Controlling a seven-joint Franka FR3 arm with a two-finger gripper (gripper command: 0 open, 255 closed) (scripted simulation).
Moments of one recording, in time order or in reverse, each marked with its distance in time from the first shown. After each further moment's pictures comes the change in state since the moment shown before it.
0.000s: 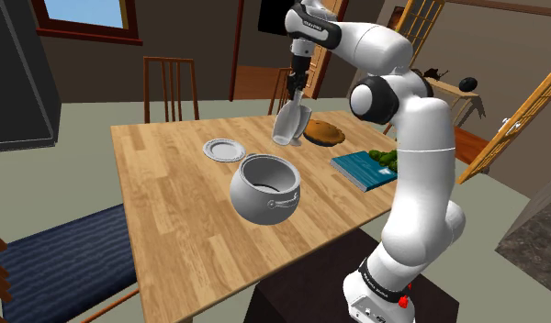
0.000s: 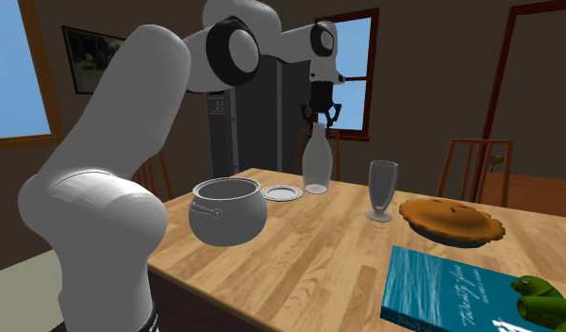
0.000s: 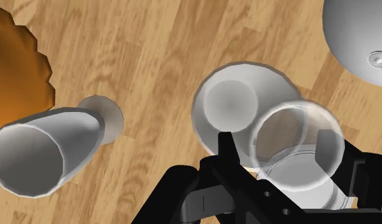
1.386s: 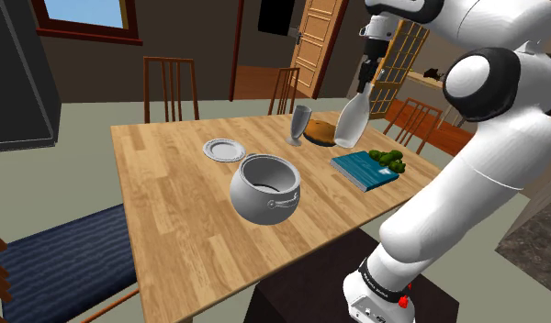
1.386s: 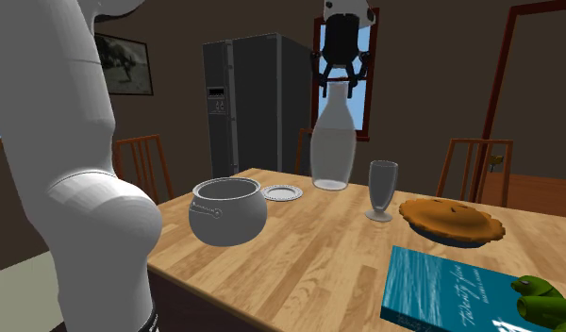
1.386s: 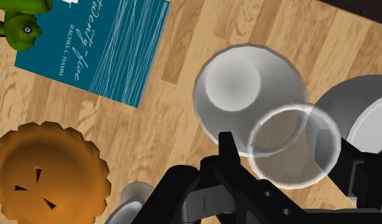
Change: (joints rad) arm -0.090 -0.621 -0.110 -0.556 -0.136 -0.044 -0.238
